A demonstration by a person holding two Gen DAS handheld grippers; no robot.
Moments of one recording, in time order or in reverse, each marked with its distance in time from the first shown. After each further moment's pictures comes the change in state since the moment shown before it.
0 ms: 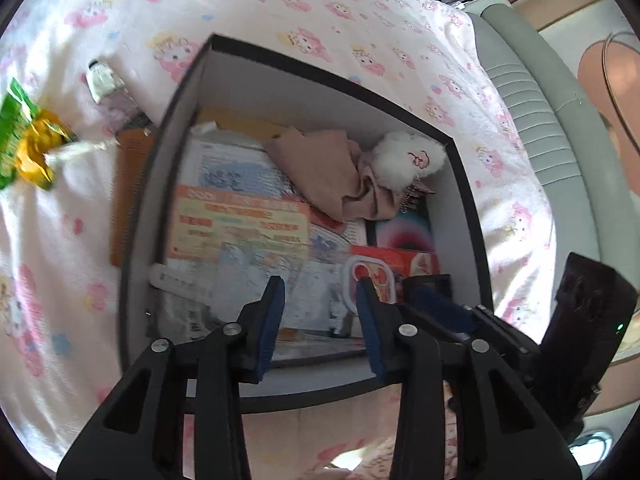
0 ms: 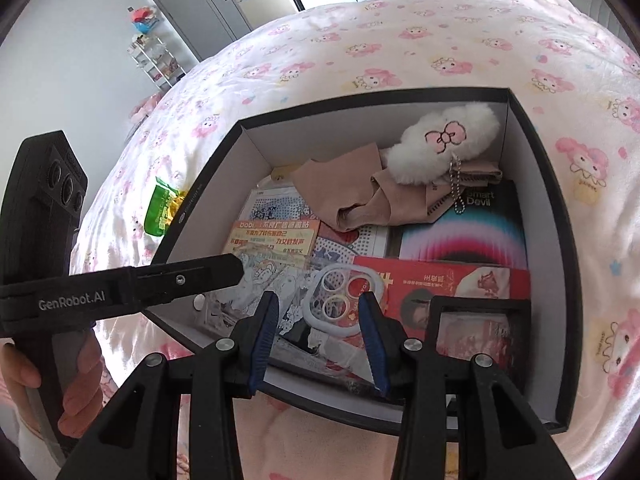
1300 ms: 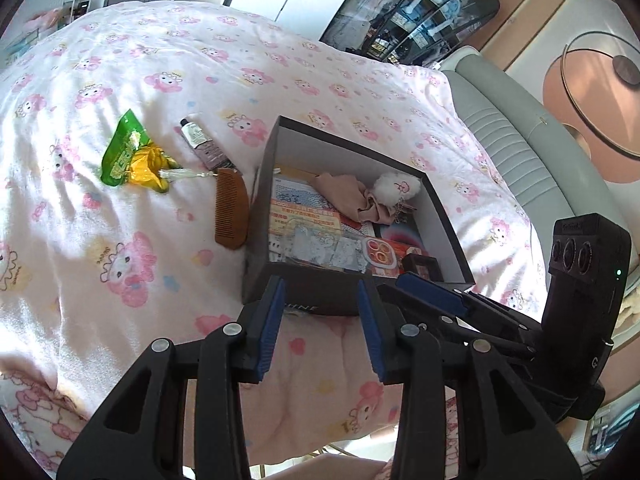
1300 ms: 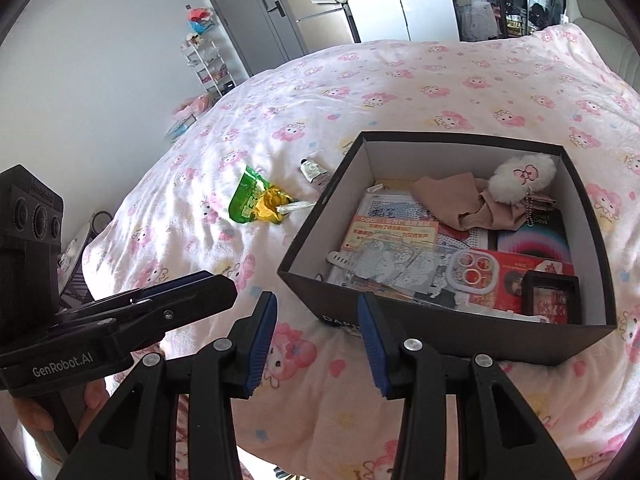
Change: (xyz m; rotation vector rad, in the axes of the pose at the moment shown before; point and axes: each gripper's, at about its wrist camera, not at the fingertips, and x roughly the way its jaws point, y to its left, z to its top) left arm -0.143 0.039 -0.100 0.050 -0.334 0.026; right arm -0.042 0.124 -0.049 -0.164 -0.118 0.070
